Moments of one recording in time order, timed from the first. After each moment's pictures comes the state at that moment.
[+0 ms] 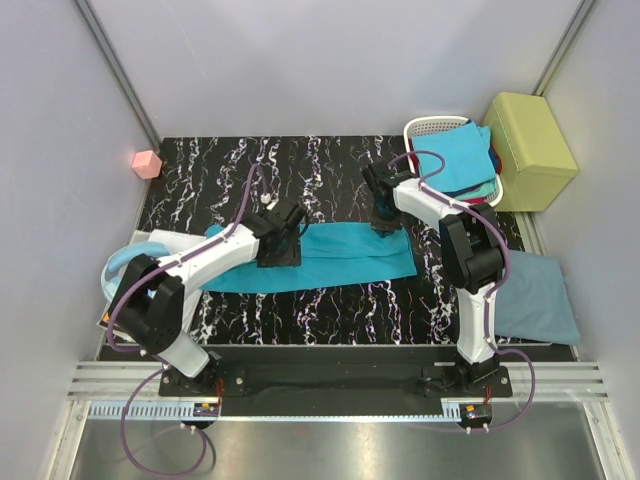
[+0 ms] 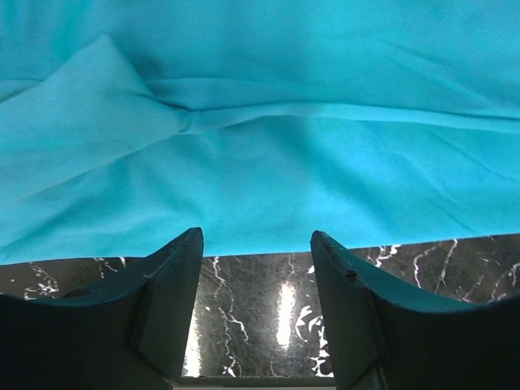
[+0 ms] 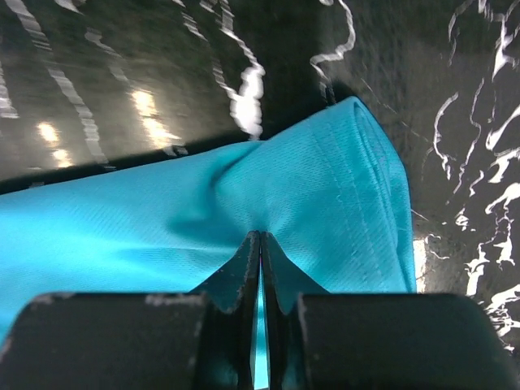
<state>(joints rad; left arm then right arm) -0.63 1.57 1.10 -0.72 -0.23 -0.65 0.44 2.08 1.58 -0.77 0.23 0.61</state>
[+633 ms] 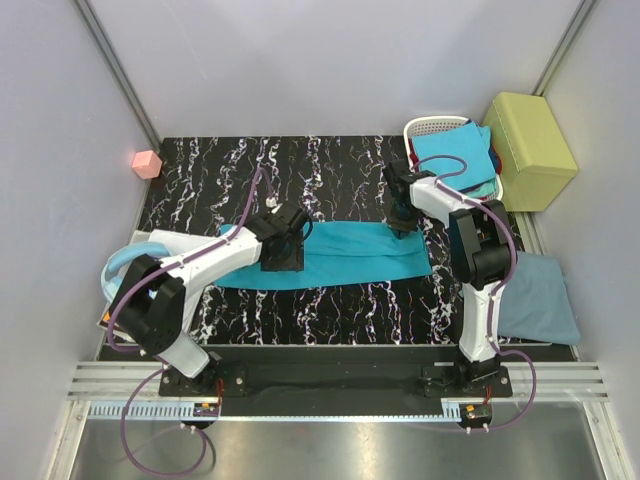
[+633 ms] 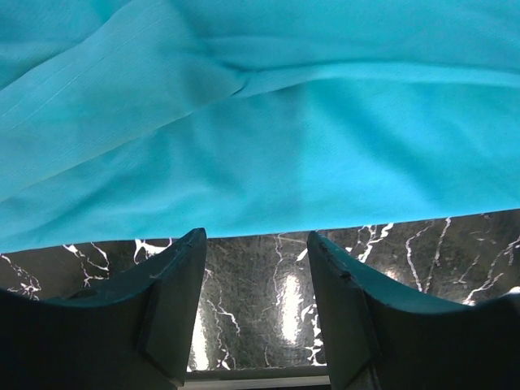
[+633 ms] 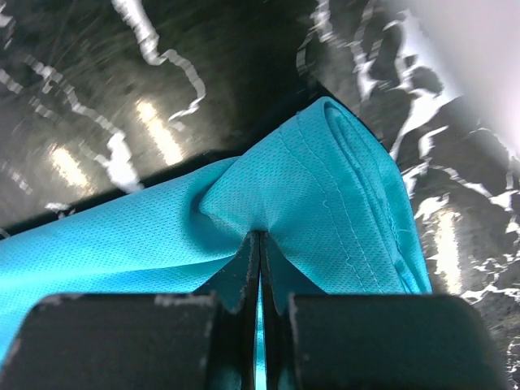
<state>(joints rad) -0.67 1.57 1.09 -0.72 -0.21 -0.65 0.33 2.08 1.52 -0.77 0.23 0.65</state>
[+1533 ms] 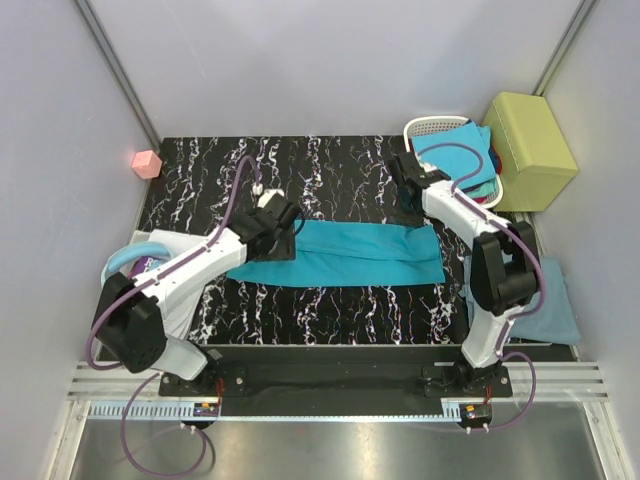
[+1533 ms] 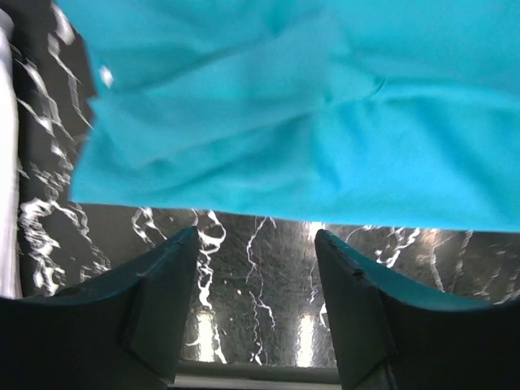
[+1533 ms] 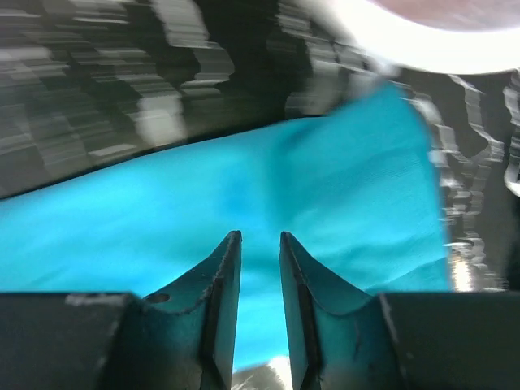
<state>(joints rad) -0.67 1.46 1.11 -0.79 -0.35 -0.62 0.34 1.87 1.39 -0.73 0.29 0.66</state>
